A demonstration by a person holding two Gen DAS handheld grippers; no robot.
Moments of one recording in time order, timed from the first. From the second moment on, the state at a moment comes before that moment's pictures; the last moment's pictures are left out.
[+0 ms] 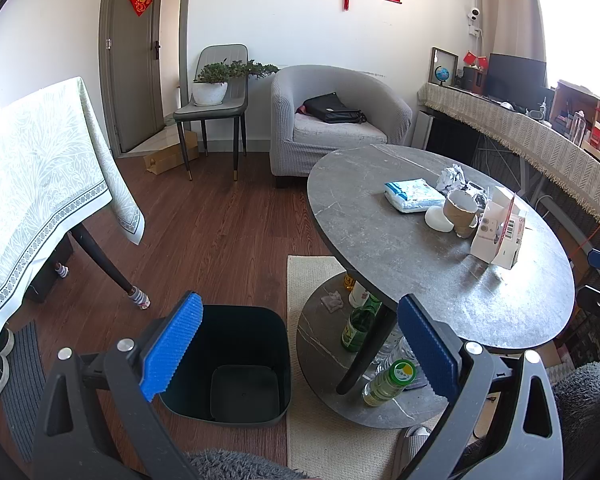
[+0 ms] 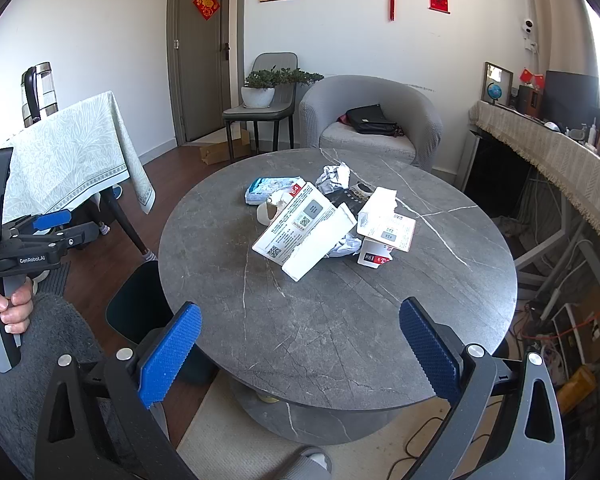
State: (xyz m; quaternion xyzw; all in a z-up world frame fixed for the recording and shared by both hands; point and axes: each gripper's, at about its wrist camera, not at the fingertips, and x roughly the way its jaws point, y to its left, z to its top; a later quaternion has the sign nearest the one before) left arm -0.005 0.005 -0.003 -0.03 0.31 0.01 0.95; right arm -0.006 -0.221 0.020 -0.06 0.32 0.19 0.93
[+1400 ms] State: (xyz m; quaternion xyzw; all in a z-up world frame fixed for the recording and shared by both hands) left arm 0.054 -0.080 0.007 0.01 0.31 -0.21 0.93; right arm 0.060 -0.271 0.041 0.03 0.34 0.15 0.93
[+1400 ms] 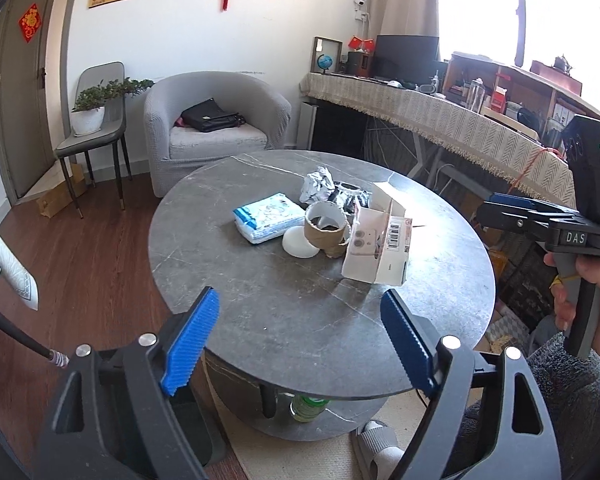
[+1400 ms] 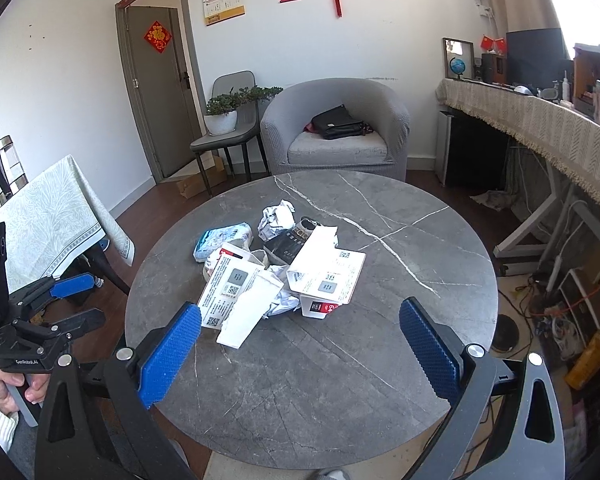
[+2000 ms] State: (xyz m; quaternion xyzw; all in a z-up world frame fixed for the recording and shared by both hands) left arm 0.114 -0.159 -0.033 0.03 0.36 -0.30 0.88; right arm 0.104 -0.301 0.032 0.06 0.37 0.15 0.91
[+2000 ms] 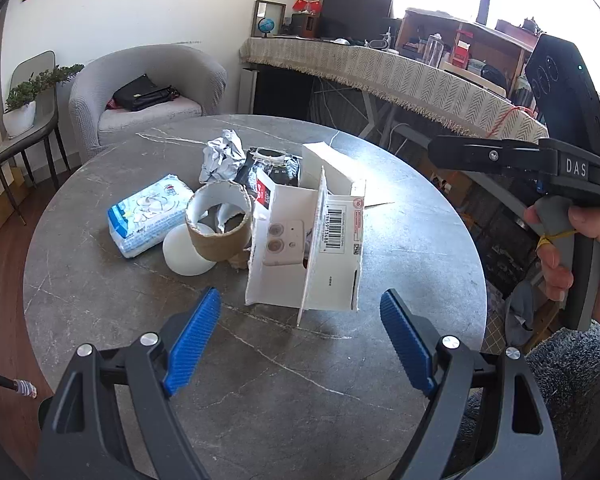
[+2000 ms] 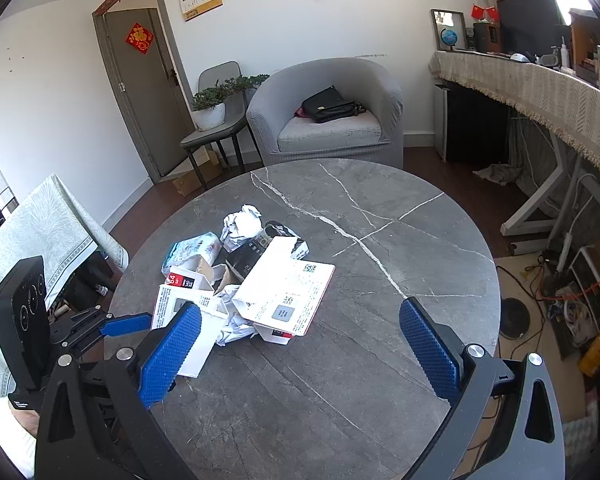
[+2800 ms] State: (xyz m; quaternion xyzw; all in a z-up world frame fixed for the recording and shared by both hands) left arm 0.135 -0.180 -0.042 0.01 0.39 -0.31 0.87; right arm 0.129 -0.279 0.016 0.08 0.39 0.16 0.90
